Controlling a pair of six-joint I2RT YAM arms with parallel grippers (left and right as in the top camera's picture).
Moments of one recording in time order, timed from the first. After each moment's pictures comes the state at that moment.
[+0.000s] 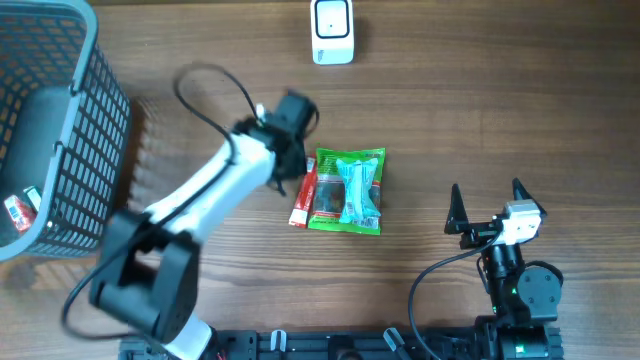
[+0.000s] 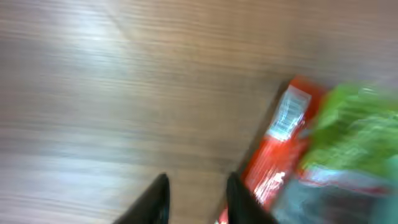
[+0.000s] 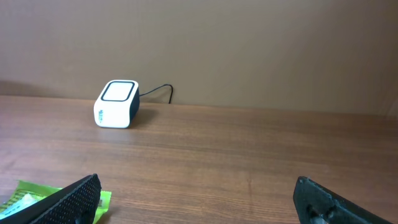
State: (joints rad) left arm -0.48 1.75 1.24 -0.84 -0.16 -0.58; right arm 0.02 0.02 0.01 0.00 -0.06 -0.03
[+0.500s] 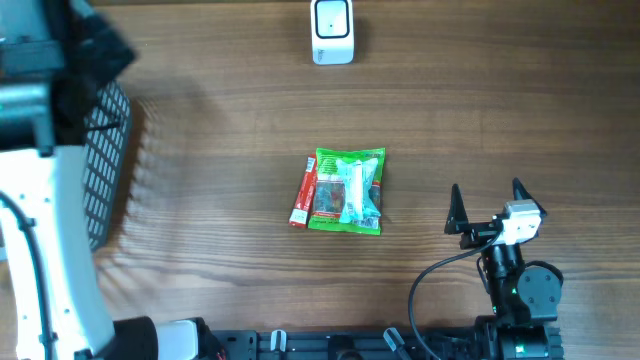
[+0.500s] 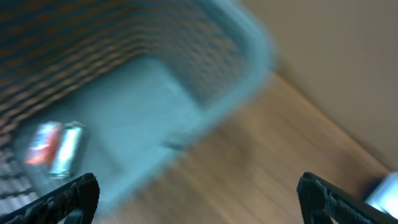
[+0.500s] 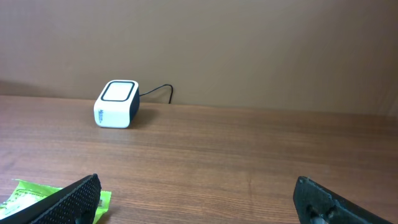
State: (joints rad) left arm 0.15 1.54 1.94 -1.23 -0.35 -0.54; right arm 0.02 0.02 0.01 0.00 -0.06 -0.03
